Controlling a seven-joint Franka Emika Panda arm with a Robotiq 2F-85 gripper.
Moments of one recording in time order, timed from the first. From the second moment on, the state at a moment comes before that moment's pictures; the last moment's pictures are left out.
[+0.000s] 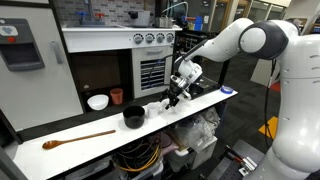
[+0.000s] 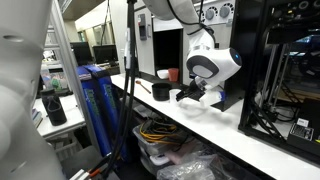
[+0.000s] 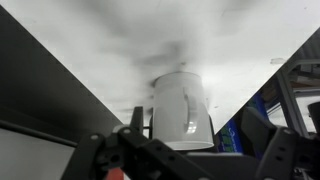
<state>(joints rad) -0.16 0.43 -0.02 -2.03 1.04 2.15 -2.27</state>
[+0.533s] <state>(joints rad) -0.16 0.43 -0.01 -2.02 1.07 2.15 -2.28</state>
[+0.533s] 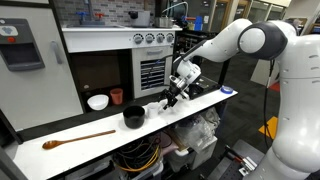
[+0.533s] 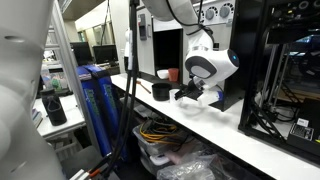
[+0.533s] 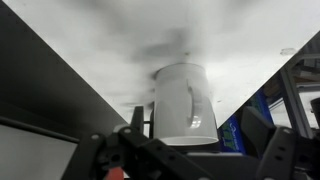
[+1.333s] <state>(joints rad) -0.16 0.43 -0.01 -2.02 1.07 2.15 -2.29</state>
